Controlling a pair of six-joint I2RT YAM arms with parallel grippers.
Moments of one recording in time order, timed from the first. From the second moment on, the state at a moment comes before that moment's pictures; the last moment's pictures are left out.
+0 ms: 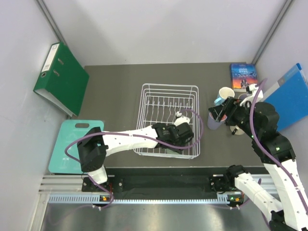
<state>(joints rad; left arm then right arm) -1.21 1.71 1.32 -0.71 -0.31 -0.69 0.33 0.67 1.07 -0.71 -0.06 0.49</state>
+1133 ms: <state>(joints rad) -0.64 1.08 0.87 0.28 0.57 -1.21 0.33 0.56 0.91 -0.38 -0.46 0.74</state>
